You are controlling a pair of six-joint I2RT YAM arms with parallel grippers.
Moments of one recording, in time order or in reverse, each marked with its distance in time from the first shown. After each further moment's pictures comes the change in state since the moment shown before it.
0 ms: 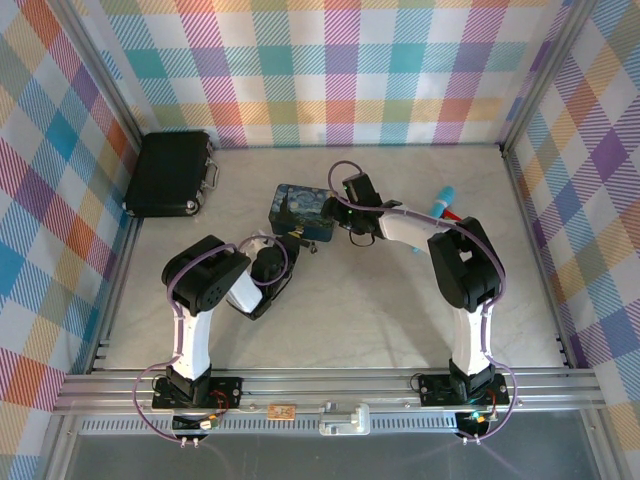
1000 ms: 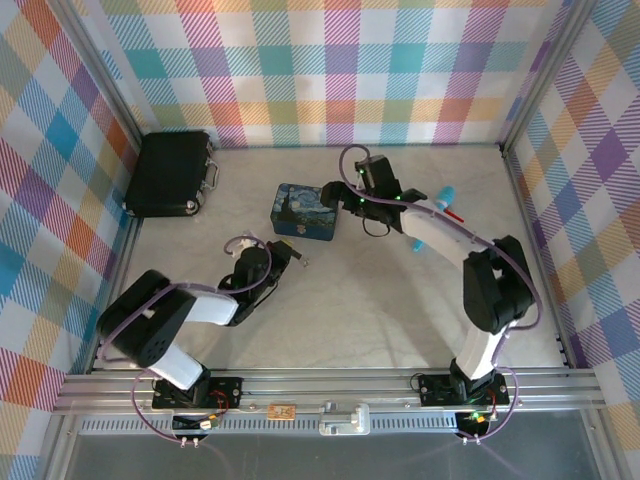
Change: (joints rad) left arm -0.010 -0.578 -0.101 -0.681 0.167 0.185; right arm -0.015 -0.285 -0.011 -0.146 -0.076 -0.251
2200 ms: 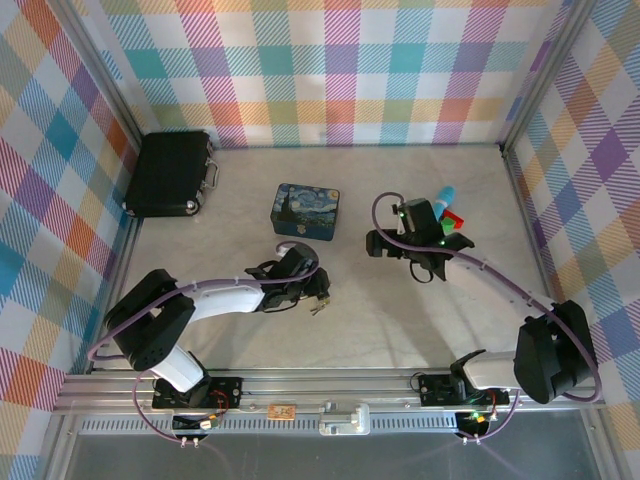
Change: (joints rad) left arm -0.239 0.102 0.305 -0.682 0.013 0.267; right arm -0.095 -0.393 -0.451 -0.123 0.200 -0.252
